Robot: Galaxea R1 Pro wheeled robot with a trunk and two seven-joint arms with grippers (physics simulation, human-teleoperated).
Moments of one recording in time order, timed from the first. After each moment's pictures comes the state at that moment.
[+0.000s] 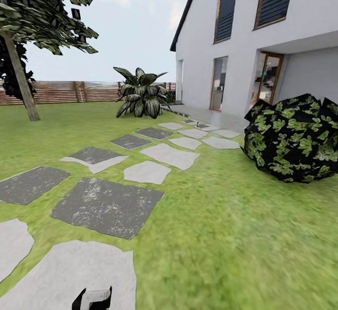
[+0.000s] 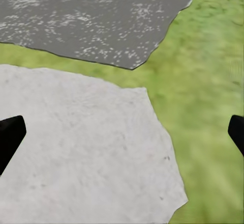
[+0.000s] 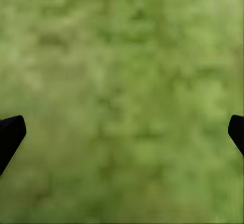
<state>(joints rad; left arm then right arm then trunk) -0.22 0.02 0.12 -0.38 -0.05 -0.55 0.00 0.00 -0.01 -0.03 -0.52 -0.02 -0.20 0.01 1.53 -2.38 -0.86</state>
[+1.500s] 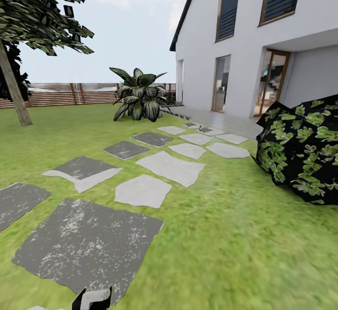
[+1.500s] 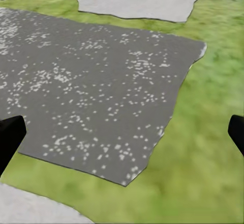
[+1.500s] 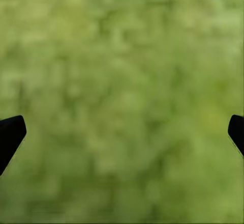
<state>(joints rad) -0.22 0.02 0.12 -0.38 -0.05 -0.55 0.00 0.00 -0.01 -0.03 -0.52 -0.02 -0.20 0.01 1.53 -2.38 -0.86</state>
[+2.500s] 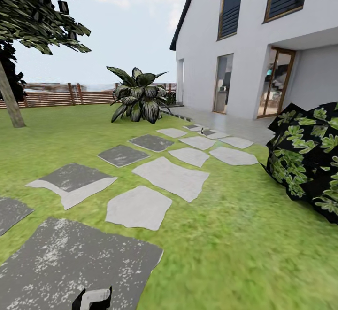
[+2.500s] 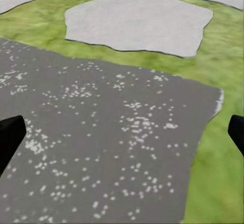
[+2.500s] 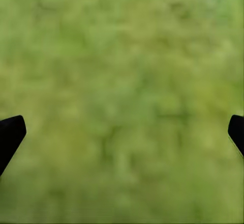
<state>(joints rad) -0.22 0.02 0.12 -0.38 -0.05 -0.55 0.00 0.00 -0.01 -0.03 -0.52 -0.02 -0.20 0.01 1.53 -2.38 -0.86</state>
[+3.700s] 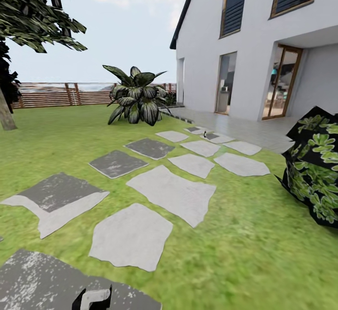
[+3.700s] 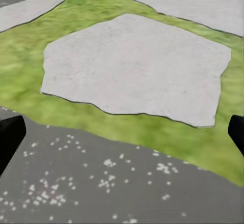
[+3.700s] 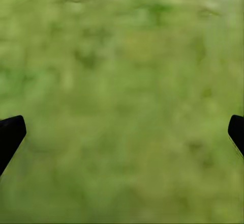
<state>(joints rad) -0.22 0.02 0.12 -0.38 -0.05 -0.55 0.00 0.00 -0.01 -0.03 -0.52 -0.02 -0.20 0.01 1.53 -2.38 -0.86</state>
